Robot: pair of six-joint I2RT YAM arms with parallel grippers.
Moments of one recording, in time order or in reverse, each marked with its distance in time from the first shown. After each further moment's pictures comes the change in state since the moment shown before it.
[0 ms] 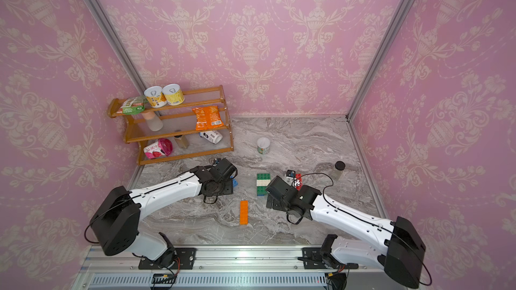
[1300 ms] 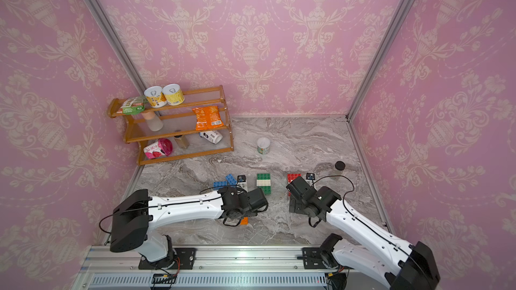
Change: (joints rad) left arm -0.443 0.146 0.177 -0.117 -0.113 -0.366; right arm -0.224 -0.171 -0.090 -0.210 0.042 -0.231
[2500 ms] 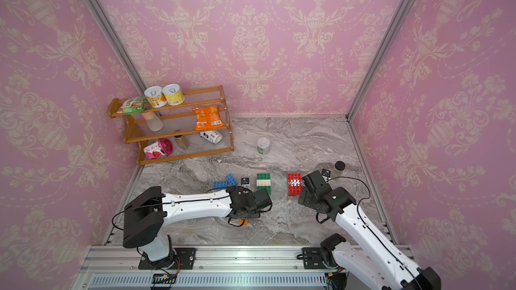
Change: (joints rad) left arm 0.008 0.084 0.026 0.003 0.055 -0.006; right arm -0.229 -0.103 0.000 0.016 -0.029 -0.047
